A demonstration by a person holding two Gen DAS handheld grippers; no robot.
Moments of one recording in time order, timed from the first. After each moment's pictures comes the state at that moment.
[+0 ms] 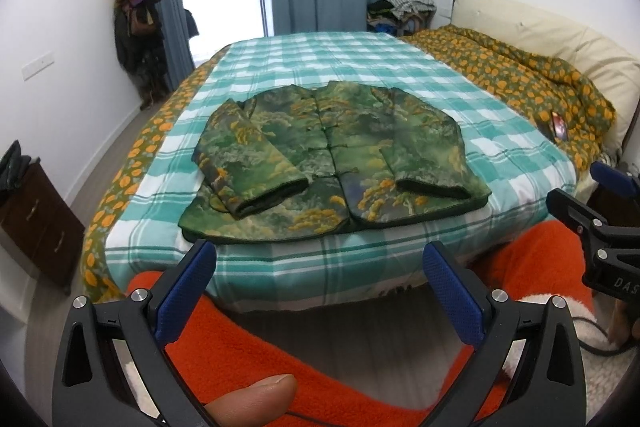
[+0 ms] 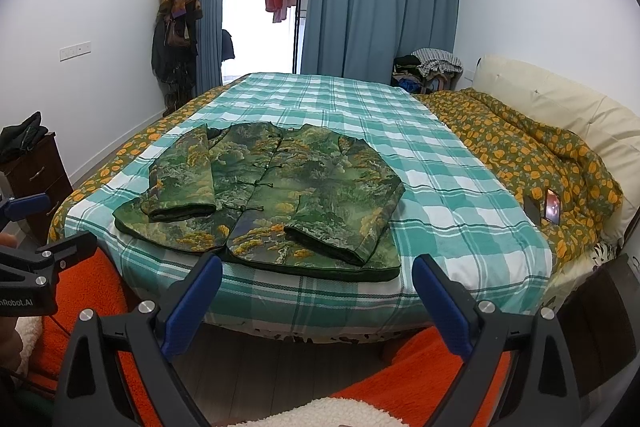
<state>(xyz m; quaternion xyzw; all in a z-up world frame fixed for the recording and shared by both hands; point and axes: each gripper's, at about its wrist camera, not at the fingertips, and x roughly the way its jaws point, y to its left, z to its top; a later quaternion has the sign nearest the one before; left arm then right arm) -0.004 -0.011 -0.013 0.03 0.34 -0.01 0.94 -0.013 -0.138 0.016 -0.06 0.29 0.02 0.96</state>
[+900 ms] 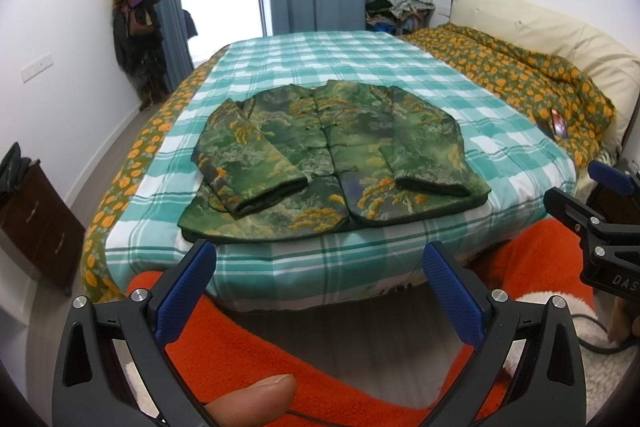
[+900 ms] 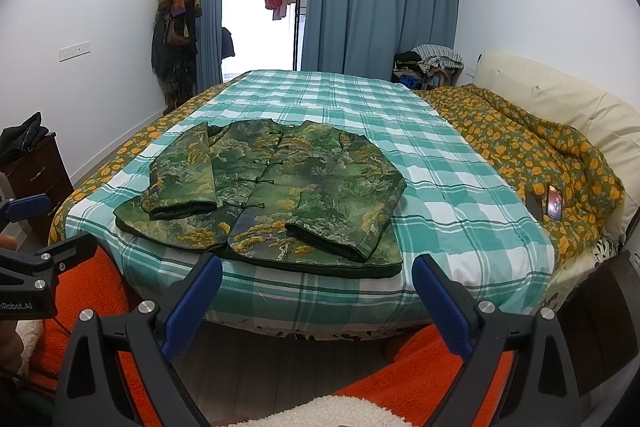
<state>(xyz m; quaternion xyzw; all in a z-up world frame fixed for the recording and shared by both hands) -0.003 -0.011 -0.013 0.03 0.34 -0.01 0.94 -0.013 -0.139 0.012 -0.05 0.29 0.03 0.96</state>
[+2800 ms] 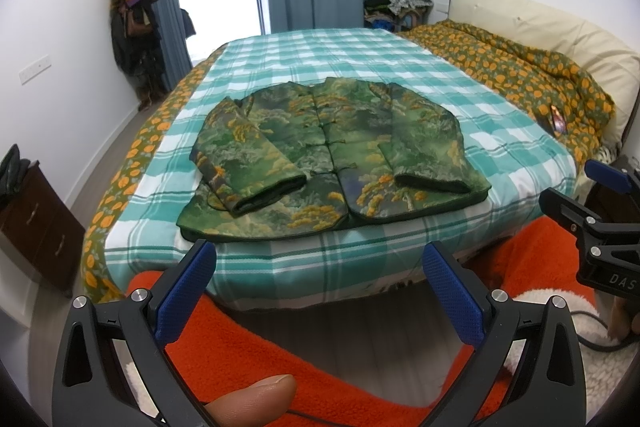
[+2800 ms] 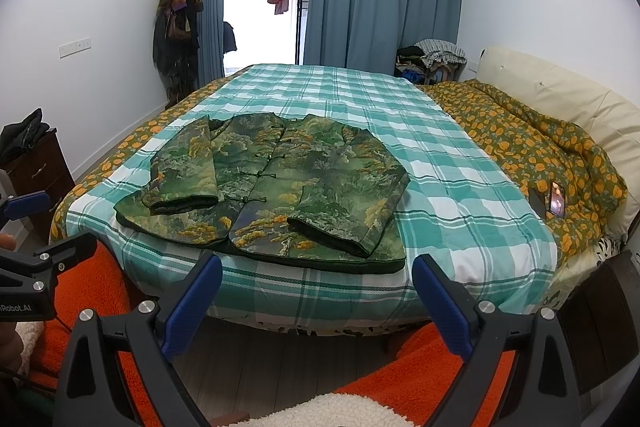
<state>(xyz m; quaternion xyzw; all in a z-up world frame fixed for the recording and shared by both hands) -0.003 -0.013 -0.015 0.03 0.34 -0.01 0.94 -0.012 -0.137 0.006 -0.05 0.30 0.03 0.95</state>
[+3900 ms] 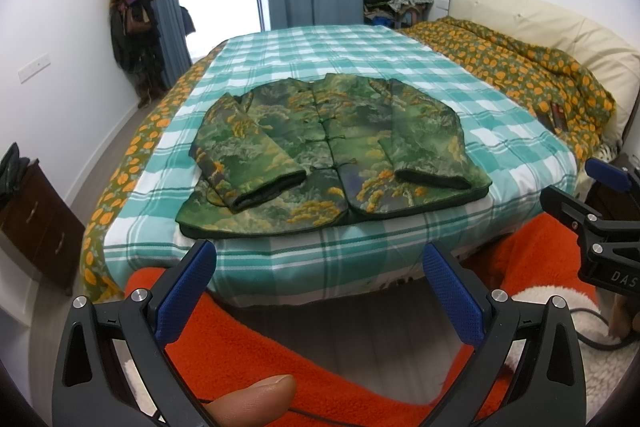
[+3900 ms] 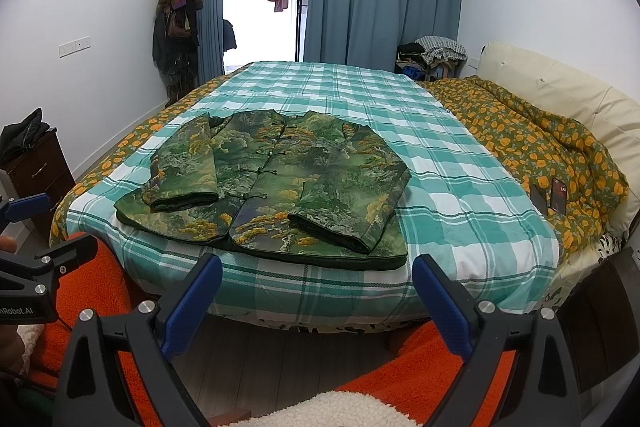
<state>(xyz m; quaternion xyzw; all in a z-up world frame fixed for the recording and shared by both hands) -0.005 -0.014 -0.019 0.03 0.35 -0.01 0.94 -0.010 -0.138 0.007 -0.05 0.30 0.03 0.95</state>
